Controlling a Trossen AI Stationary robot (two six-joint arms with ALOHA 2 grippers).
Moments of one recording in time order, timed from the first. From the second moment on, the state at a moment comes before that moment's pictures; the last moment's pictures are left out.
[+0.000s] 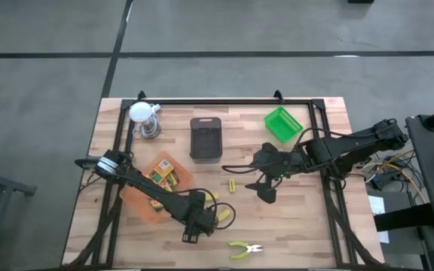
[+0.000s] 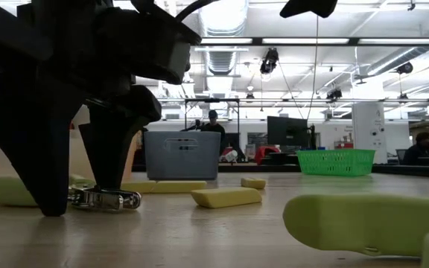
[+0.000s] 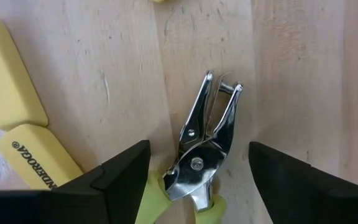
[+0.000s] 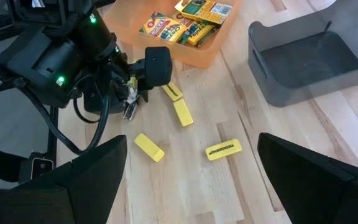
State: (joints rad) left arm -0.48 2.00 1.39 -0.76 -0.04 -0.37; right arm 0.29 1.37 1.30 -0.72 0.18 0.52
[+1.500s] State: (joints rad) left arm -0.46 2.00 1.39 -0.76 -0.04 -0.41; right arm 0.29 1.37 1.30 -0.72 0.18 0.52
